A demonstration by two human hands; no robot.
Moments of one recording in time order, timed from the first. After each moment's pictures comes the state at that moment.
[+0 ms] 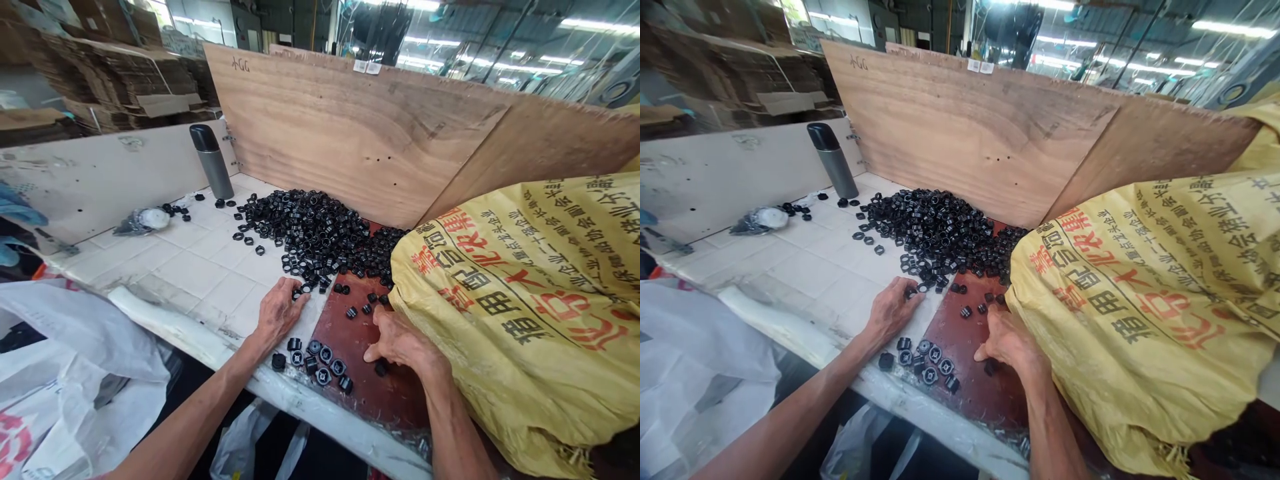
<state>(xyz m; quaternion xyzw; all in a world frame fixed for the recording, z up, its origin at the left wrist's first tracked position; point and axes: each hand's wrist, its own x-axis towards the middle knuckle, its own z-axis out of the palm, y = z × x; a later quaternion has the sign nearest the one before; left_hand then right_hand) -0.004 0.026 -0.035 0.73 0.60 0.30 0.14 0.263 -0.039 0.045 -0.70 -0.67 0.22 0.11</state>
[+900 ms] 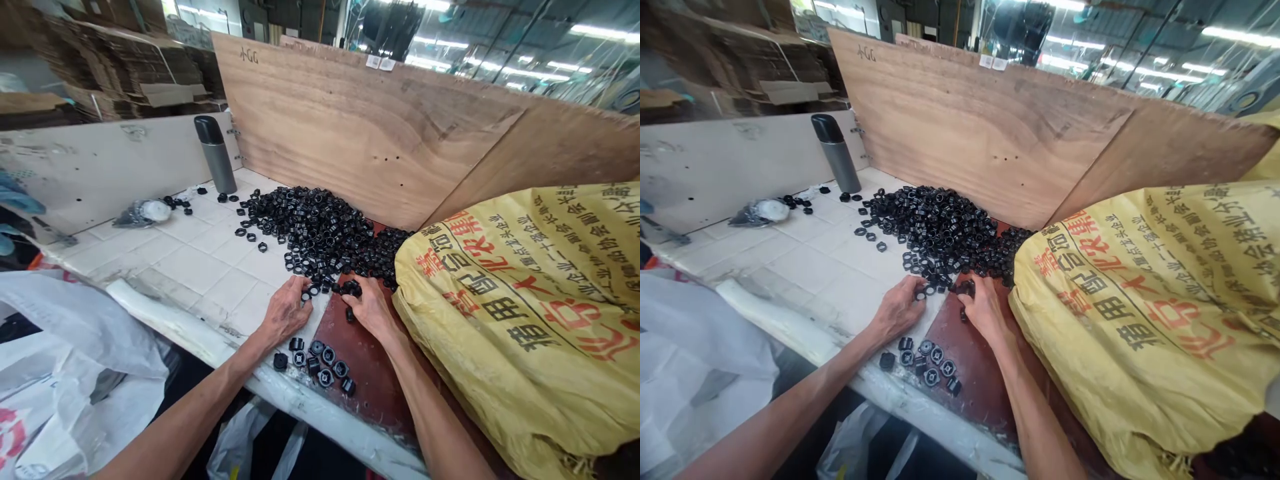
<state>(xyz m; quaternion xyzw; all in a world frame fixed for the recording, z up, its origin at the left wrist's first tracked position) 0.000 0.027 -0.035 0.76 0.52 0.33 0.18 0.228 0.019 -0.014 -0.63 -0.70 0.15 0.29</state>
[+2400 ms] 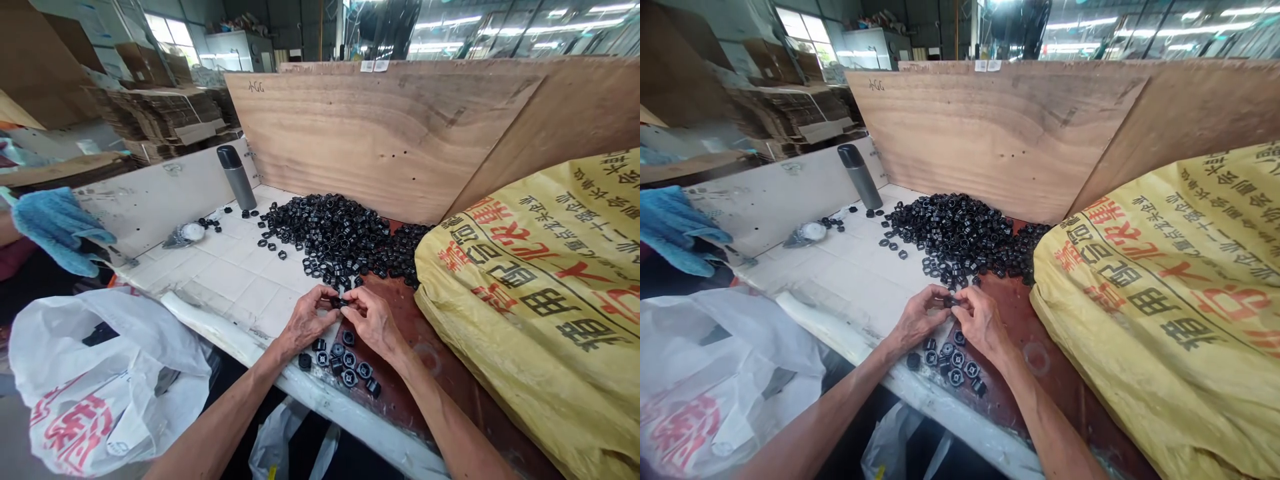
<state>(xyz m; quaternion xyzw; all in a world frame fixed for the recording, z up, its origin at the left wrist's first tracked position) 0.002 0.008 -0.019 0.66 0.38 0.45 0.47 0.178 -0.015 0.015 -0.52 -0.67 0.33 0.41</state>
